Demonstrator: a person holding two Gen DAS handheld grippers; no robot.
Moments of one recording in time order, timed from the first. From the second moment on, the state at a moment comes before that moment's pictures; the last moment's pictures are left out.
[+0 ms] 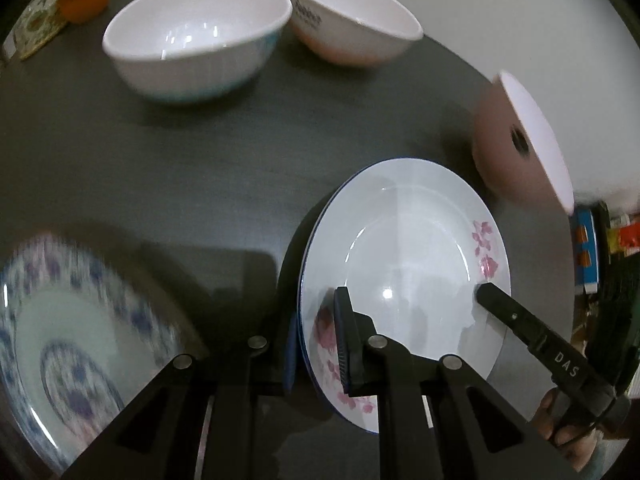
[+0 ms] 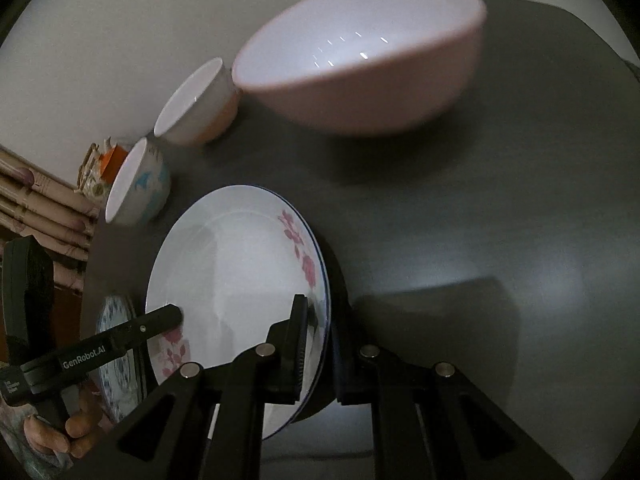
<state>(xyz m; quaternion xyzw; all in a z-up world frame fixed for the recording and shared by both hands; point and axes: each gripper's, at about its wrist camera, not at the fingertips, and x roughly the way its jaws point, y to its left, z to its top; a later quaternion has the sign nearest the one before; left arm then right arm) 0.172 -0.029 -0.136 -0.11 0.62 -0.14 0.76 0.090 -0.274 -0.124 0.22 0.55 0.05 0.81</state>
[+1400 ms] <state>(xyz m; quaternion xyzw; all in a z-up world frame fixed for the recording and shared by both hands) 0.075 -0.056 -0.140 -0.06 0.62 -0.15 0.76 0.026 -0.265 -0.124 0.21 0.58 0.07 0.78</state>
